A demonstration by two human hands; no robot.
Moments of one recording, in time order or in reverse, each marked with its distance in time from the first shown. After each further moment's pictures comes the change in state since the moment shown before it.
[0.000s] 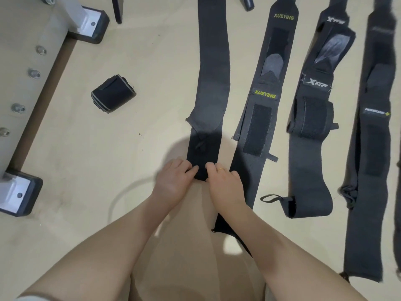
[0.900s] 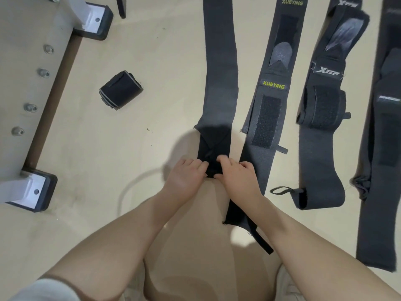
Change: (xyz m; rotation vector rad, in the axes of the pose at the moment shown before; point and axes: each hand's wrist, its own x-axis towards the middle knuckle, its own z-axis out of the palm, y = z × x) left_hand 0.000 0.010 -0.018 0.109 -0.186 0.069; right_hand 0.001 0.013 0.003 0.018 -0.082 -0.009
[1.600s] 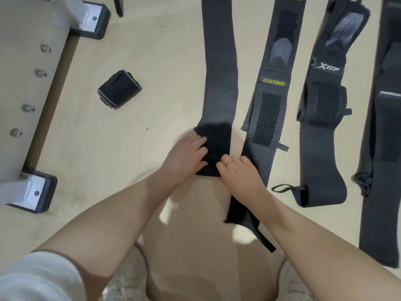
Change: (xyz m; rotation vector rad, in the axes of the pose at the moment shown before) left_hand 0.028 -0.027 -0.010 -0.112 -0.115 0.048; right_hand 0.001 0.007 -0.002 -0.287 0.081 -0.229
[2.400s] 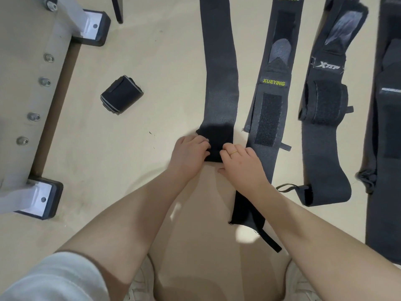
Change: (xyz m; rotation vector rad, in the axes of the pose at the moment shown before) left_hand 0.013 0.000 0.001 -0.146 0.156 -0.201; right_hand 0.016 0.002 -0.012 0.063 0.085 0.111
